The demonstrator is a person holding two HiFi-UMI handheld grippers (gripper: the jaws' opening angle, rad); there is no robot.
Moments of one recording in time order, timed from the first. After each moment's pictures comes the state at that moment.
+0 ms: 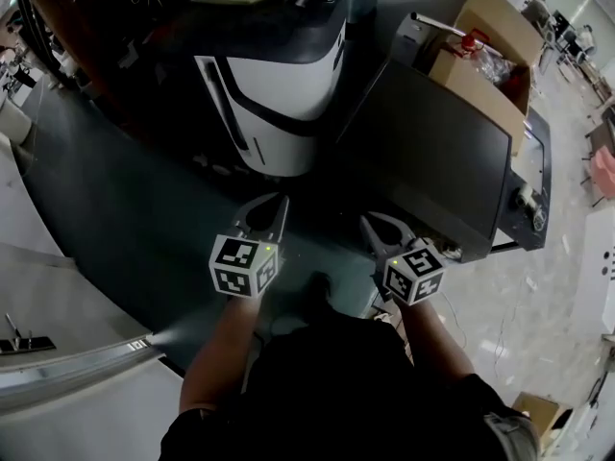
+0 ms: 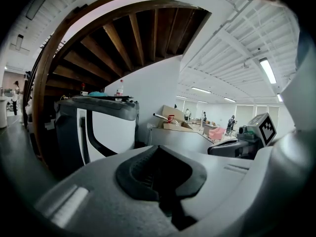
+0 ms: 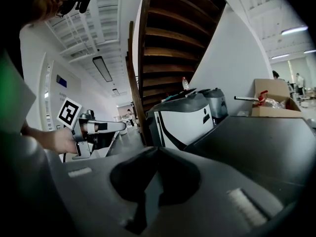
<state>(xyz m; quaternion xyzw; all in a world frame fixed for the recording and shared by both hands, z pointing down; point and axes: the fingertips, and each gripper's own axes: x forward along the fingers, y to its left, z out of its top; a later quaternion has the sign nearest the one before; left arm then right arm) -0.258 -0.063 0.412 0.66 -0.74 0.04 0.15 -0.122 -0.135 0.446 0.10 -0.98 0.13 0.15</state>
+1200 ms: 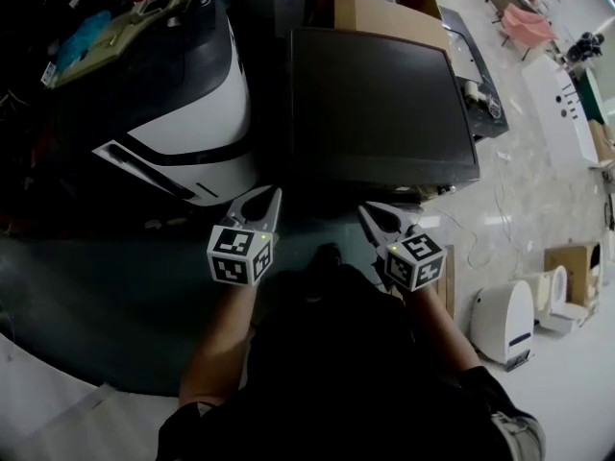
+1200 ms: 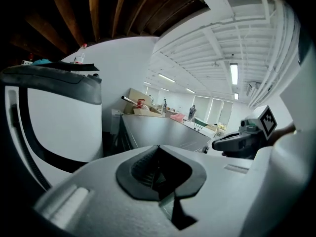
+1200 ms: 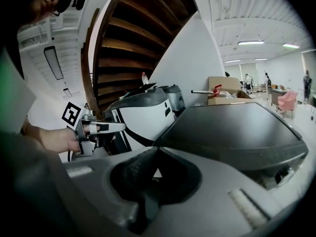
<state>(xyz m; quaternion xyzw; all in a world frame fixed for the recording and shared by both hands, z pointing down) -0.327 -0.212 0.481 0.82 -0.53 0.10 0.20 -0.158 -0.203 0.493 0.35 -0.90 0.21 0.17</state>
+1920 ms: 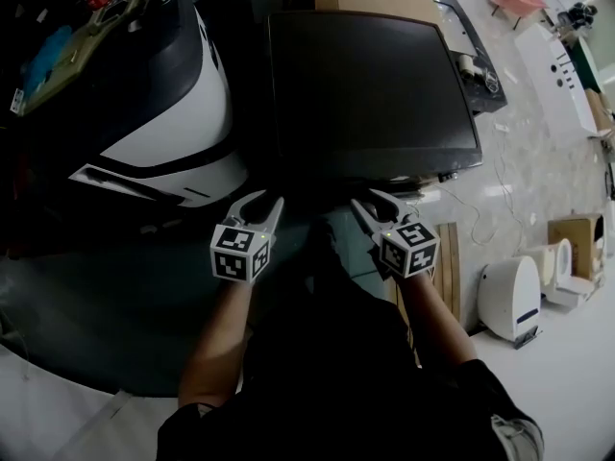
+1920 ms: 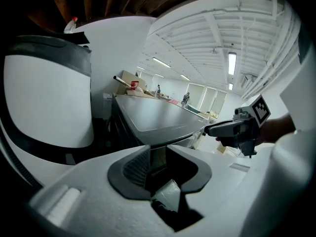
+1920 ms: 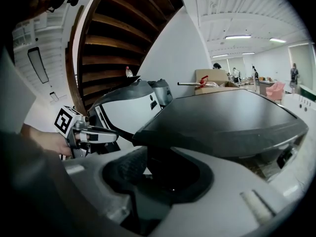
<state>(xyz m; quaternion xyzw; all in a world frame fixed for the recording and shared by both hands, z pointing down) -0.307 -0.236 0.568 0.83 -0.47 0.17 0.24 -0.135 -0.242 0.560 0.39 -0.87 0.25 0.18</state>
